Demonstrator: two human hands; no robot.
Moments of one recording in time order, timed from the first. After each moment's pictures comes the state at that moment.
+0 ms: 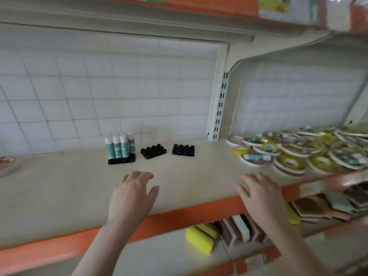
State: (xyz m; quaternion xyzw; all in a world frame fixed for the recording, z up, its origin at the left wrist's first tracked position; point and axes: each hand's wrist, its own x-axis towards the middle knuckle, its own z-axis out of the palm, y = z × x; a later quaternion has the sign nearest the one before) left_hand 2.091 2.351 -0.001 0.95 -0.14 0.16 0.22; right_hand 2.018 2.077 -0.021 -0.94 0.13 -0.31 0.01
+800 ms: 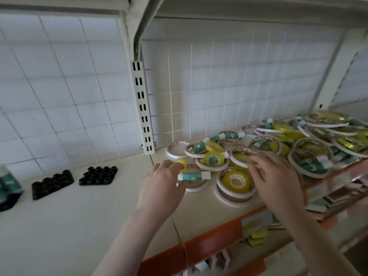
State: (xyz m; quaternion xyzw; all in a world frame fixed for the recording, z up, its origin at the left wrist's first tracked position) left_hand 2.143 2.056 0.015 0.92 -0.30 0.12 0.23; right_hand 2.055 1.830 -0.009 -0.90 0.14 -0.41 0.05
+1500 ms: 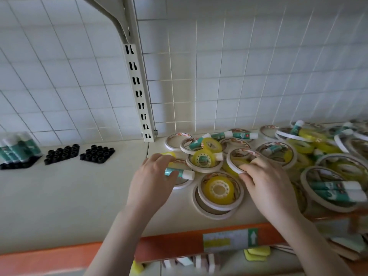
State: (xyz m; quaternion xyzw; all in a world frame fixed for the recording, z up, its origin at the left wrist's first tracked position) left_hand 2.128 1.996 0.005 0.95 -0.11 0.15 0.25; right_hand 2.092 1.758 -0.022 -0.94 -0.04 -0.33 0.06
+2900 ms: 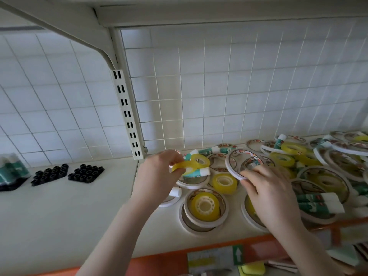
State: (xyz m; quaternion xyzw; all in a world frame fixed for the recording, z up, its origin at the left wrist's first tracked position) left_hand 2.145 1.959 0.041 0.92 -0.17 0.18 0.31; right_hand 2.083 1.733 -0.011 -0.91 -0.02 -0.42 0.07
